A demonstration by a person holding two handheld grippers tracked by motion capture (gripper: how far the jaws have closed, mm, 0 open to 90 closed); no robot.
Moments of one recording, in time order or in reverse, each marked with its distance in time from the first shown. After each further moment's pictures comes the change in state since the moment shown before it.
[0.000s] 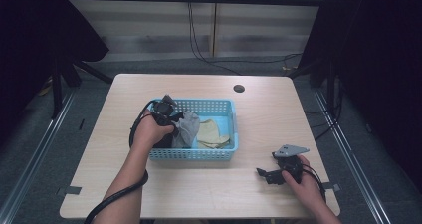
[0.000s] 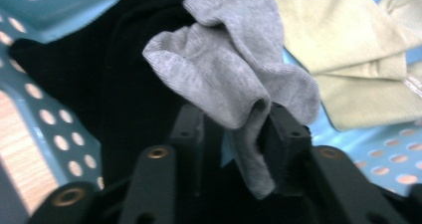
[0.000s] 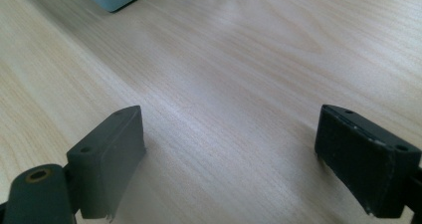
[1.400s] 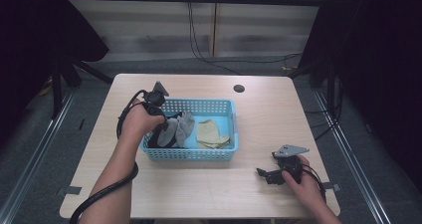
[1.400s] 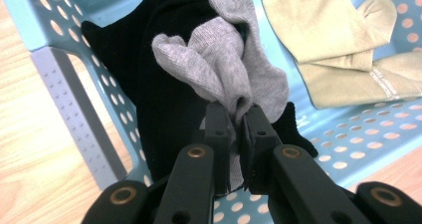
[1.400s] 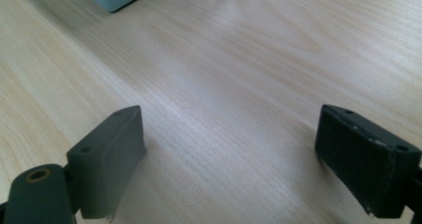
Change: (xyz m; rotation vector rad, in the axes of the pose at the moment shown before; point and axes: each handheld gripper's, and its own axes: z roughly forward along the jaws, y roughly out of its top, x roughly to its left) left arm 0.008 0.009 -0.051 0.066 0.005 -0.067; right arm 0.000 0.000 0.000 -0.002 0.001 -0.003
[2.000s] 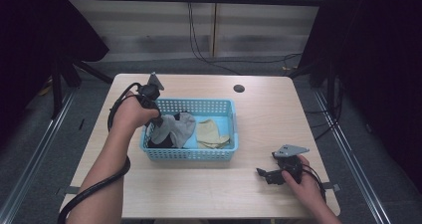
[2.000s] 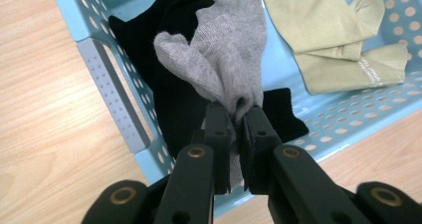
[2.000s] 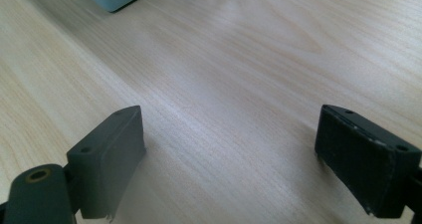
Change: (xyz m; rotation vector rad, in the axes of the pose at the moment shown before) left arm 0.002 0.004 -0.030 0.034 0.010 -0.009; right arm 0.000 0.000 0.000 0.000 0.000 0.000
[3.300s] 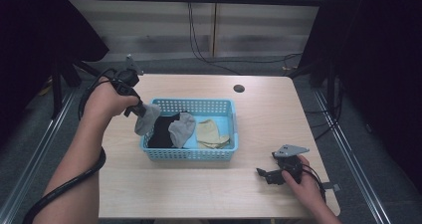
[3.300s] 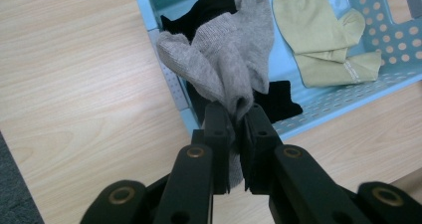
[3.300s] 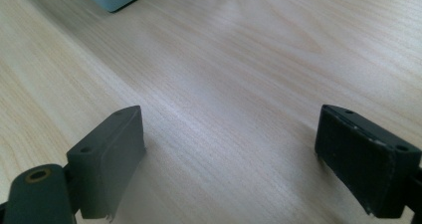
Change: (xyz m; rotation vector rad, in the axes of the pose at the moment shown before) left arm 0.020 -0.013 -0.067 -0.037 0.011 -0.067; right arm 0.000 0.000 0.000 0.002 0.000 0.000
